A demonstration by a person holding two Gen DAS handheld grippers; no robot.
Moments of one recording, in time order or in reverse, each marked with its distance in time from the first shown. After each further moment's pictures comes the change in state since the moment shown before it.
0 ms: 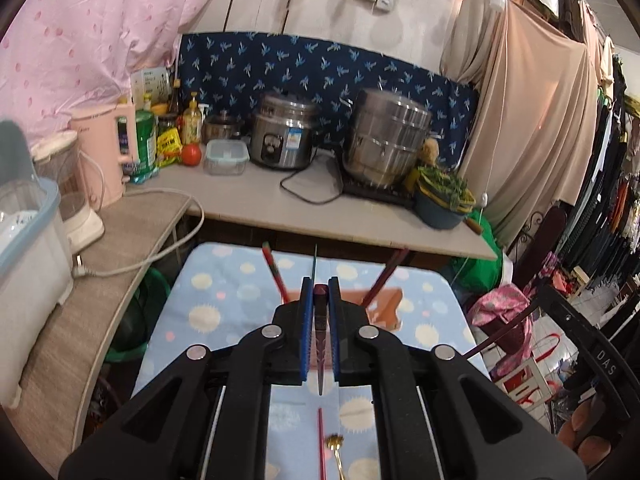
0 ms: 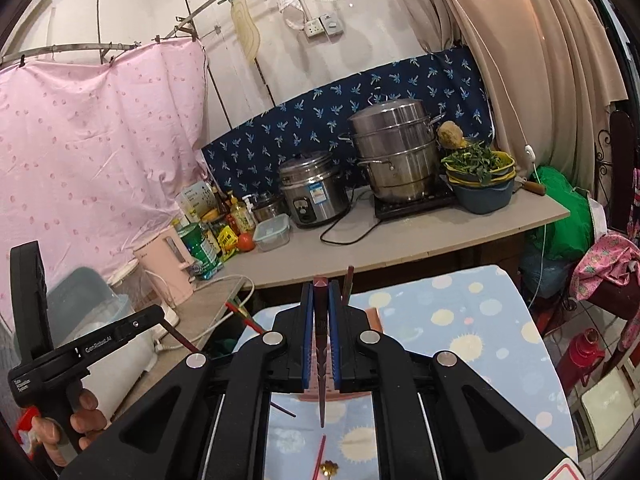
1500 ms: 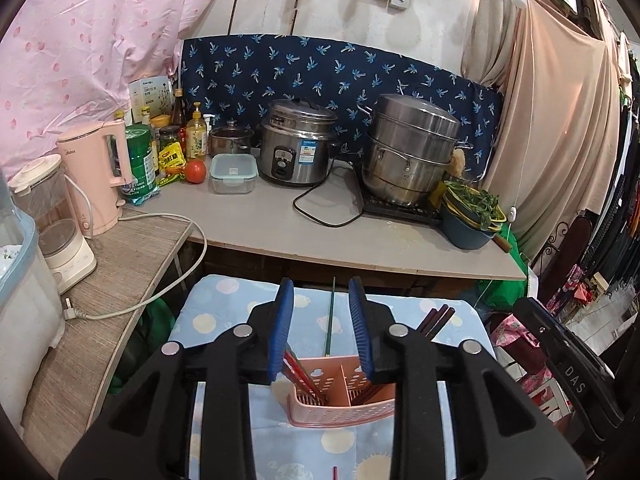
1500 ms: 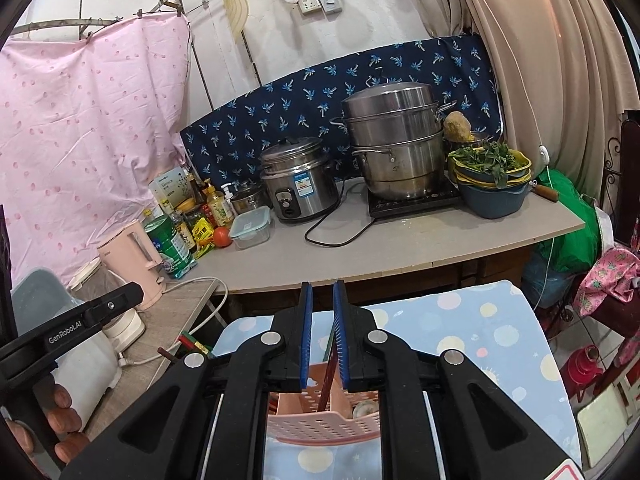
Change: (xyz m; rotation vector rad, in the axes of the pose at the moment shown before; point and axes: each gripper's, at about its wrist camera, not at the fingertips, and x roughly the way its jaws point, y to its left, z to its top) left arm 0.078 0.005 0.045 0.010 -0.004 0.067; right arm 0.109 0.001 0.013 -0.039 0.071 -0.063
